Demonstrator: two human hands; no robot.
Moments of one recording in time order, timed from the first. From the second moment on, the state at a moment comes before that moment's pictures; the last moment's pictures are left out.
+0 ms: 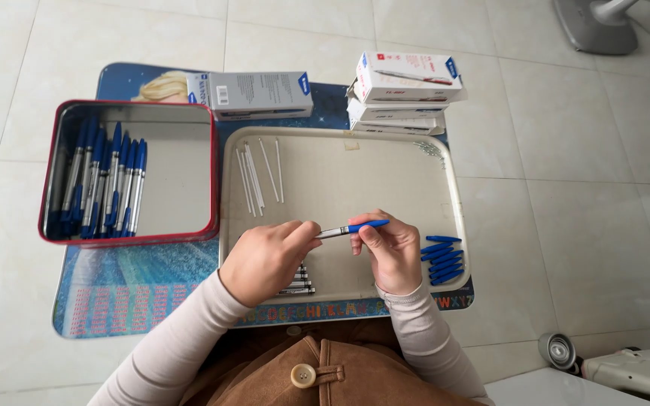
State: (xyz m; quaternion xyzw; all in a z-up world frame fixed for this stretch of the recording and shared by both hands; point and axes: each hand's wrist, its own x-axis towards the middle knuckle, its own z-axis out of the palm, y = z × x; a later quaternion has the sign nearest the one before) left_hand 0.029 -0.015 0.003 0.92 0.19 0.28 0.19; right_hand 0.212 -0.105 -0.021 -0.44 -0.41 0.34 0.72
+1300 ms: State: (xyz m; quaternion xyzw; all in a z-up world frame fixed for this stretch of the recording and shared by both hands) left_hand 0.019 0.005 0.007 0.92 0.14 0.37 0.01; right_hand 0.193 -0.104 0.015 -0.53 -0.52 0.30 0.60
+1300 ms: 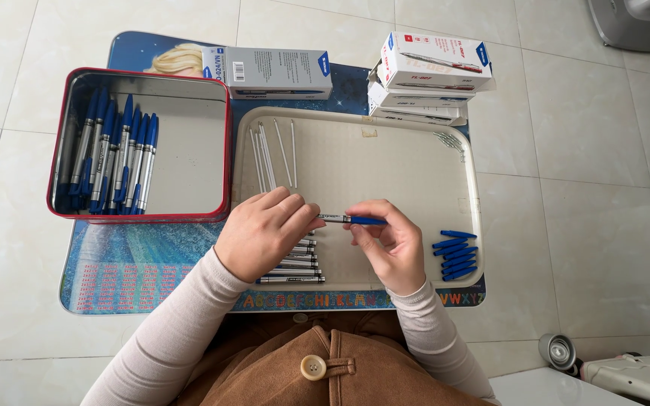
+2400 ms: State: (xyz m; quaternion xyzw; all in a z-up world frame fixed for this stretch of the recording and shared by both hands) left_hand 0.020 0.006 0.005 0.92 0.15 0.36 0.00; right_hand 0.194 -0.102 0.013 -0.59 -0.54 0.25 0.55
